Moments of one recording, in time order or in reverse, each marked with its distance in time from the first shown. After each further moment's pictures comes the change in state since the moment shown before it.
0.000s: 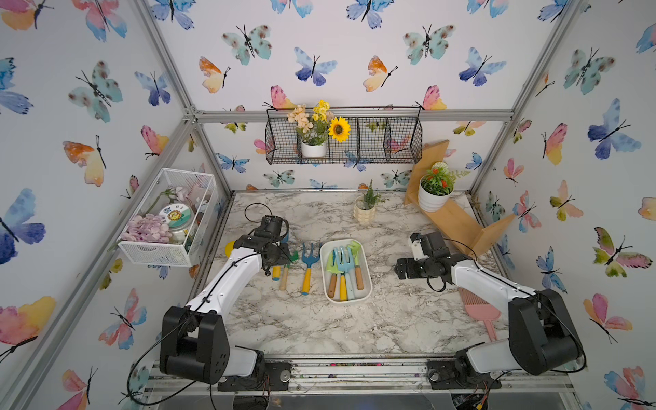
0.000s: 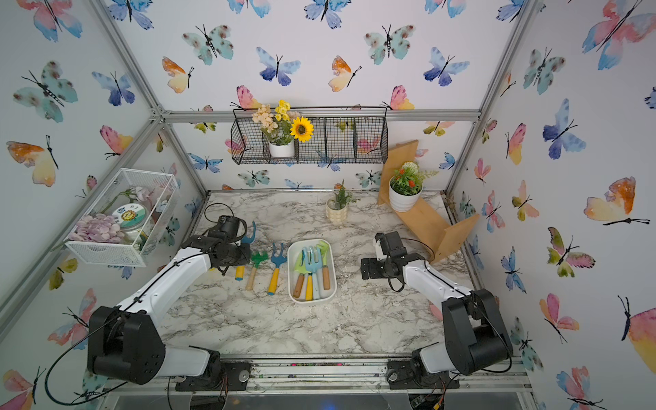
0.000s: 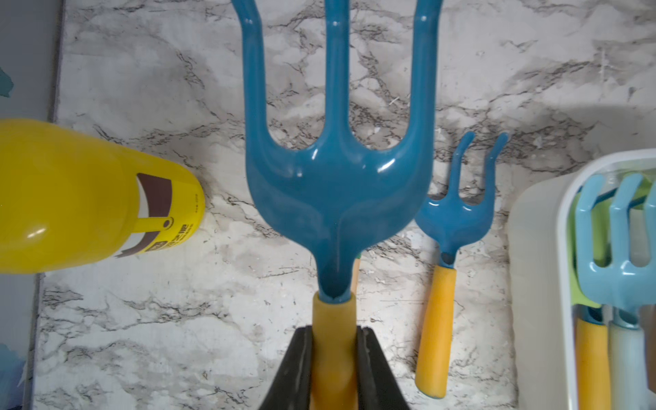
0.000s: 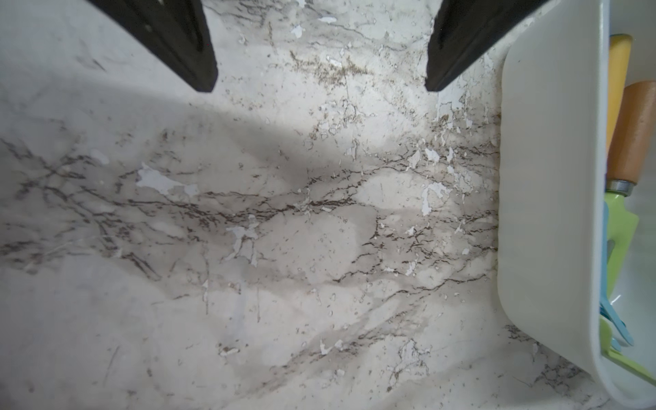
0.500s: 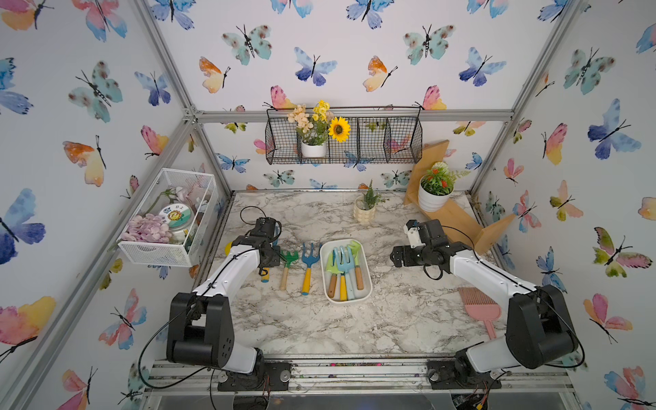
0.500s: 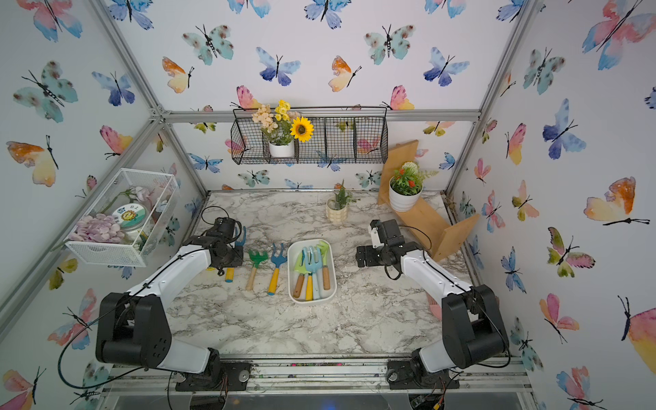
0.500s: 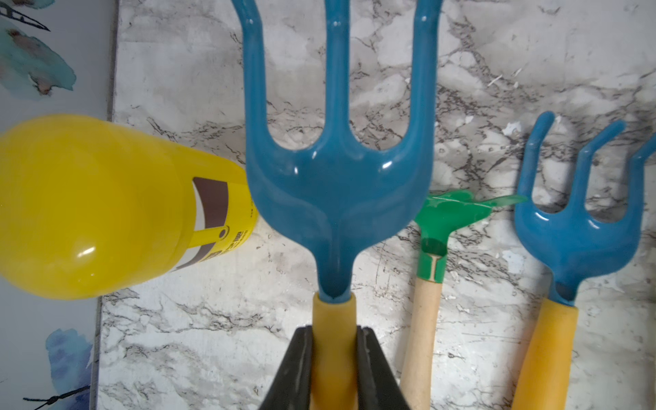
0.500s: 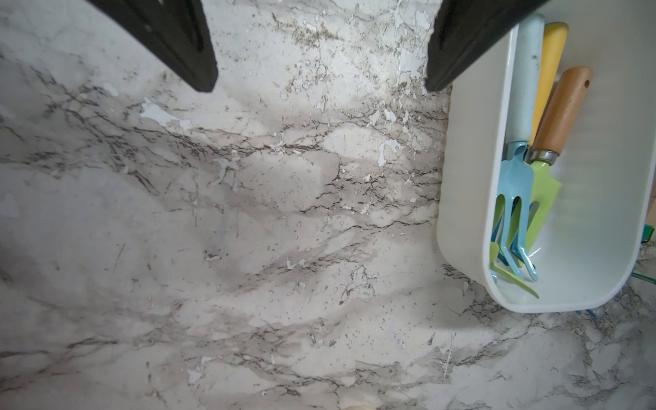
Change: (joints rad) left arm 0.074 0.088 -0.023 0.048 -0.095 0.070; right arm 0.014 0.031 0.135 -0.031 -0.020 -0.021
